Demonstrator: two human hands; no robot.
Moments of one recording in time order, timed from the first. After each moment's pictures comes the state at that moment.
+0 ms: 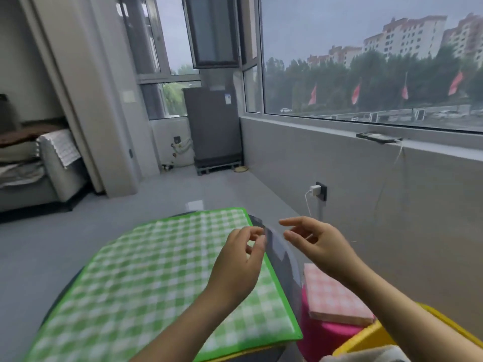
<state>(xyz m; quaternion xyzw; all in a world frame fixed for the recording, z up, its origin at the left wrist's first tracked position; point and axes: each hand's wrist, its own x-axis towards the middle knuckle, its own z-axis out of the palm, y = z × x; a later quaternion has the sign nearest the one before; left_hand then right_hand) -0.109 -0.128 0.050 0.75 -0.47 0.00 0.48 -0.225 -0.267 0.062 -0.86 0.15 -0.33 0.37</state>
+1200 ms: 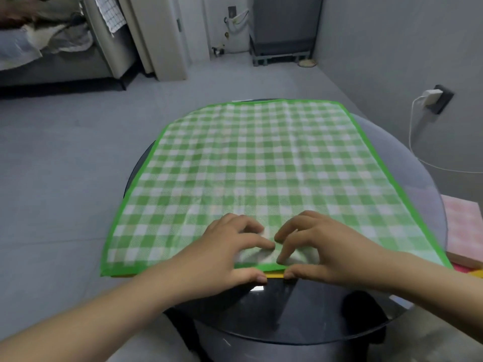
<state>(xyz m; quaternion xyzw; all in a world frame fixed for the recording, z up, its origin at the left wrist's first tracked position) 0.004 0.058 -0.059 0.80 -0.54 -0.15 0.19 -0.106 -0.139 -0.046 -0.97 -0.10 0.02 0.24</state>
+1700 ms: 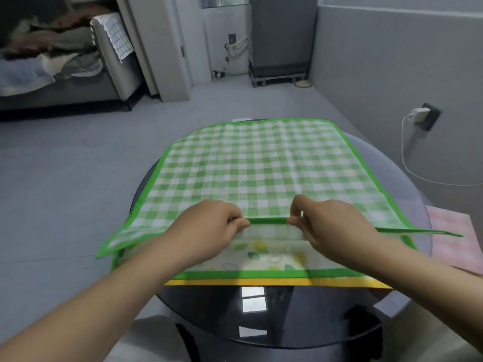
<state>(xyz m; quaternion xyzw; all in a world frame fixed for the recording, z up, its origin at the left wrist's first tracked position) 0.014 0.044 0.001 0.90 -0.41 -0.11 0.12 -0.099 -0.141 -0.014 -0.99 0.06 -0.06 0.09</state>
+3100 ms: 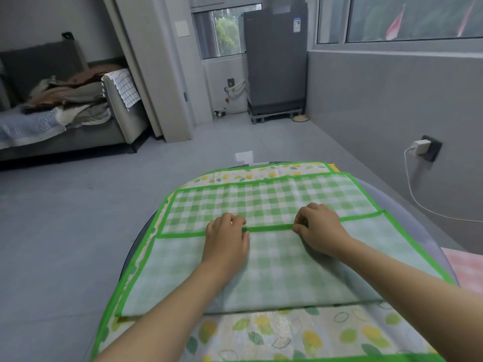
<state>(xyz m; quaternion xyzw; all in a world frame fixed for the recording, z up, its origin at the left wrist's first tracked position) 0.106 -0.043 -0.068 0.92 -0.35 0.10 0.16 0.017 -0.235 -0.062 -0.96 0.20 -0.11 0.17</state>
